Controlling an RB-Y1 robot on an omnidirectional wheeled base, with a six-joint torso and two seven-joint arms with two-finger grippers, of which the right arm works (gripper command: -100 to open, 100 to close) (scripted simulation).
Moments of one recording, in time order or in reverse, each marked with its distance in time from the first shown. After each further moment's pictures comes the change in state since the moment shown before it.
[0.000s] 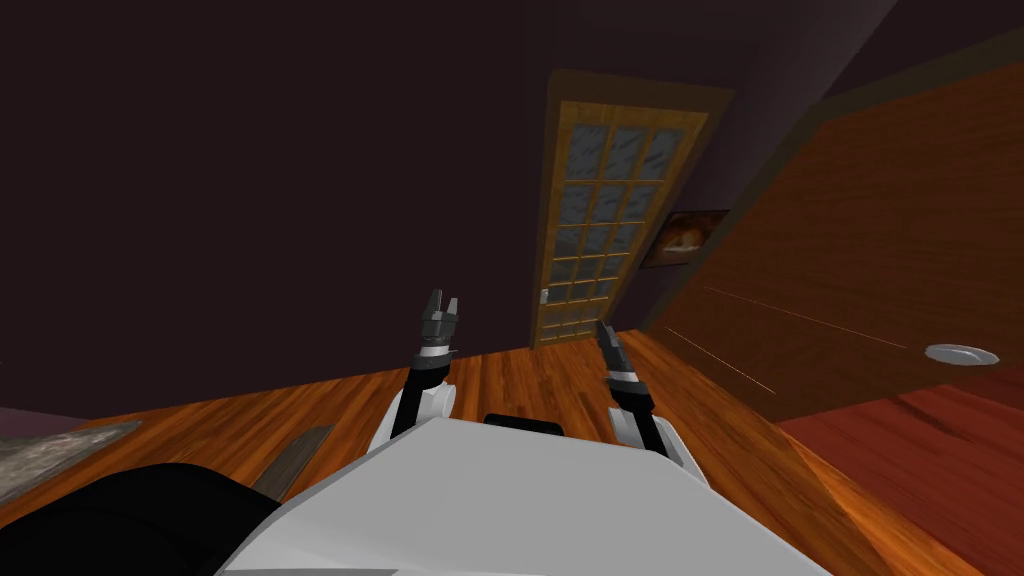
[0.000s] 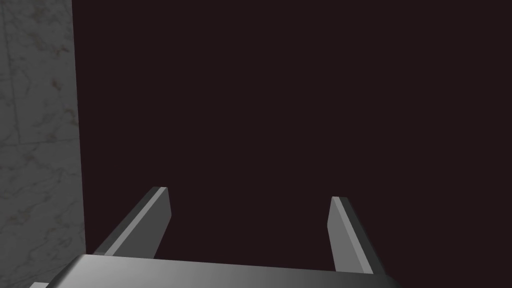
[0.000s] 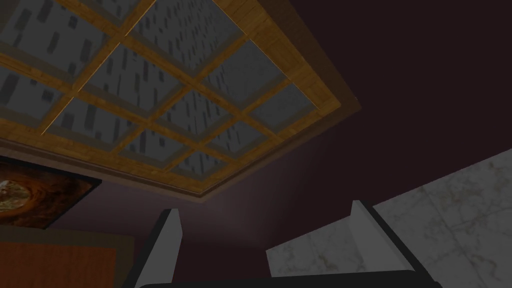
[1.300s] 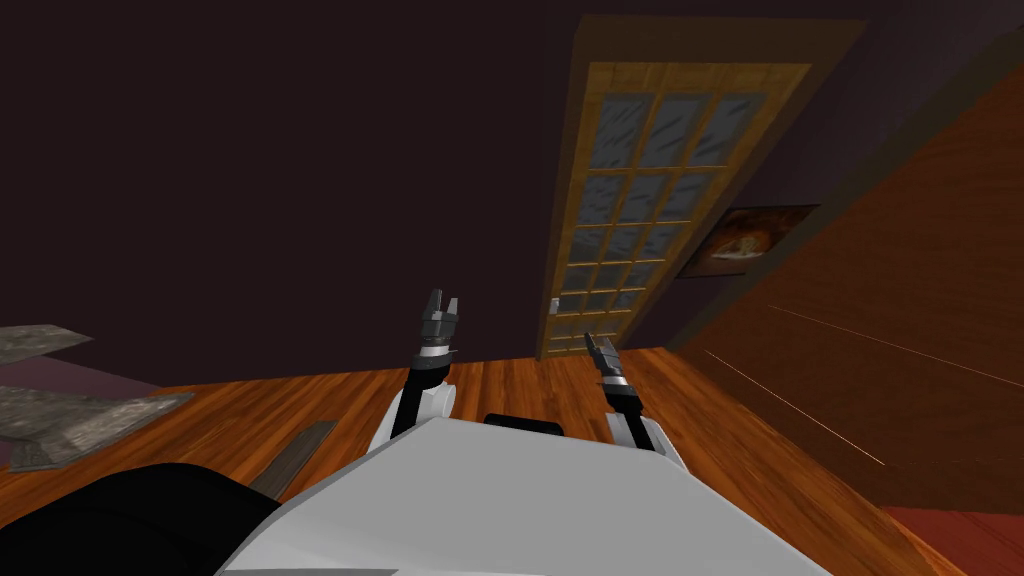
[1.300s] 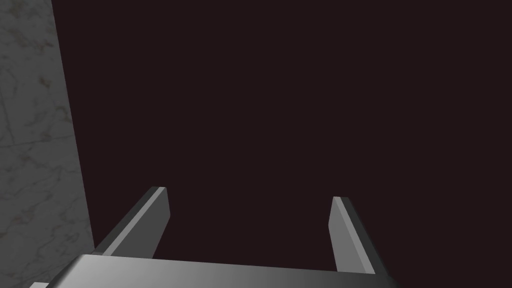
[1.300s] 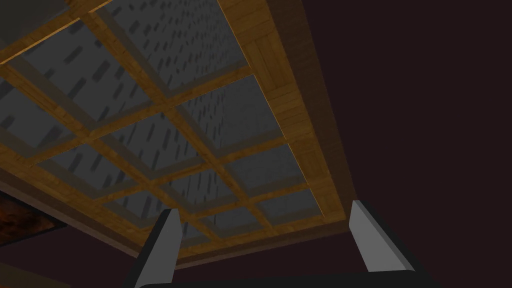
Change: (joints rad) arm -0.113 -0.003 -0.068 0.329 0.086 -0.049 0.316
